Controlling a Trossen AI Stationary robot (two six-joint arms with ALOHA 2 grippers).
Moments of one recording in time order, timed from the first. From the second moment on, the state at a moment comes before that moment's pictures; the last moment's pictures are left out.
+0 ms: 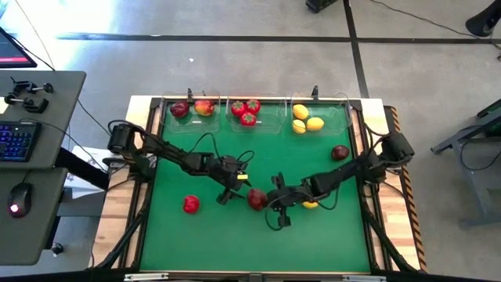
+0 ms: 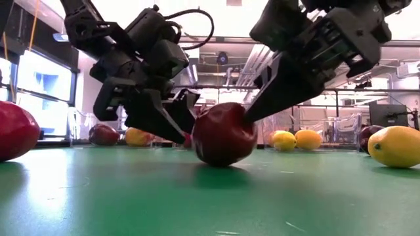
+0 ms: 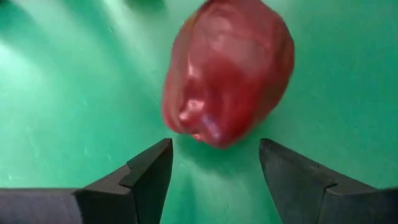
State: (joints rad) left arm -0.05 1.77 0.73 0.34 0.26 0.41; right arm 0.35 1.74 0.85 0.18 0.12 0.16
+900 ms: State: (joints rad) left arm -0.05 1.82 0.85 0.18 0.27 0.35; right arm 0.31 1.74 0.80 0.18 0.15 0.16
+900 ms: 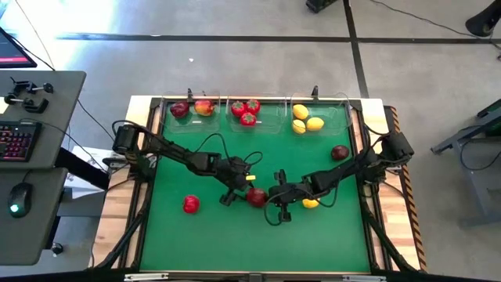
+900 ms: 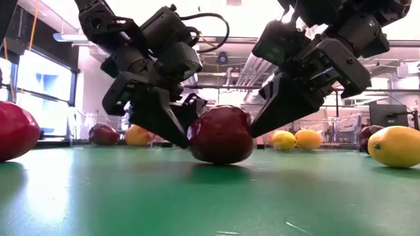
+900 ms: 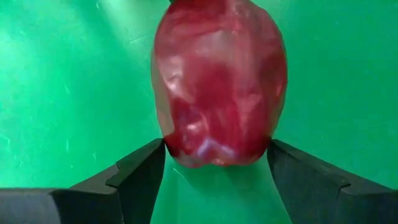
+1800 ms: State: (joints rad) left arm -0.02 1.82 0.85 0.17 0.31 0.36; right arm 0.30 1.74 0.80 0.17 0.16 0.13
